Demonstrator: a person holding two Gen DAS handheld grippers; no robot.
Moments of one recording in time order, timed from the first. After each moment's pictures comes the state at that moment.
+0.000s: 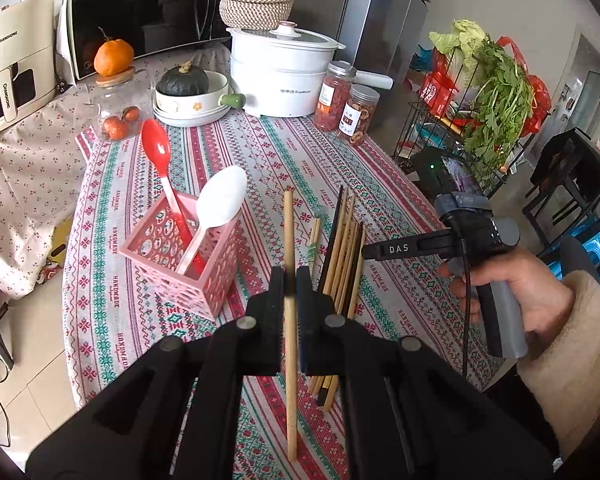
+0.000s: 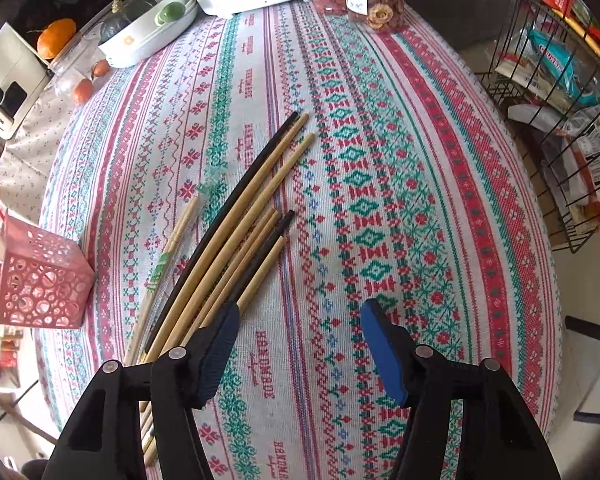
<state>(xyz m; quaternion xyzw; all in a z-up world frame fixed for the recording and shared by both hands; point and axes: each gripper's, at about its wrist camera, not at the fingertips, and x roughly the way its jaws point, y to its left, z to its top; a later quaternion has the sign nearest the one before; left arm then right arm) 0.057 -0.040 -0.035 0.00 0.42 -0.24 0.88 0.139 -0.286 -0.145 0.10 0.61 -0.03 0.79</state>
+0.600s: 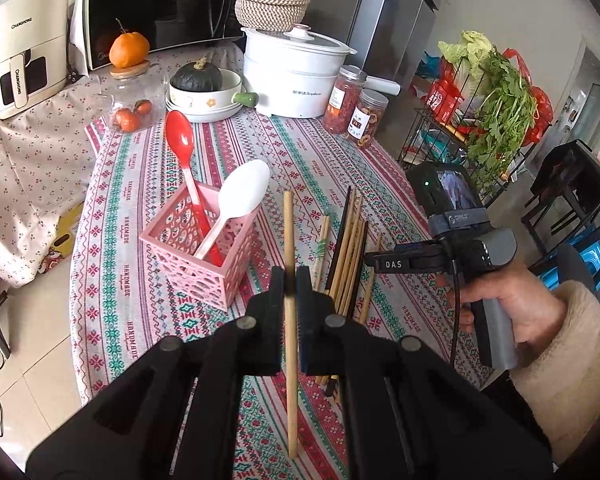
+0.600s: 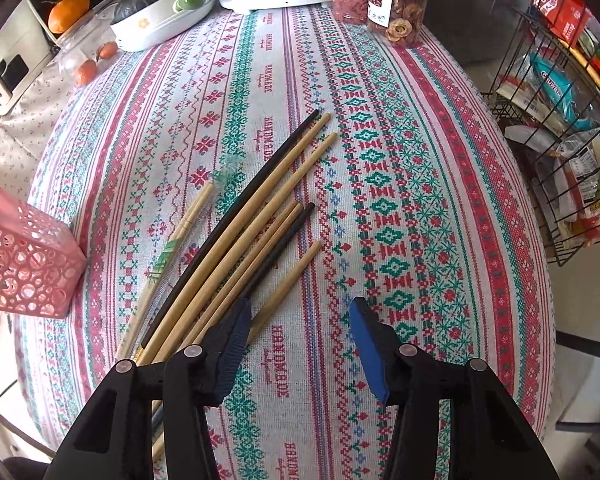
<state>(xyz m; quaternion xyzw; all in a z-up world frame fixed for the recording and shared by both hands) 0.050 -0.024 -0.034 -0.01 0.42 -0.23 0.88 0.131 -0.260 -0.149 0.03 0.60 -0.05 0.80</state>
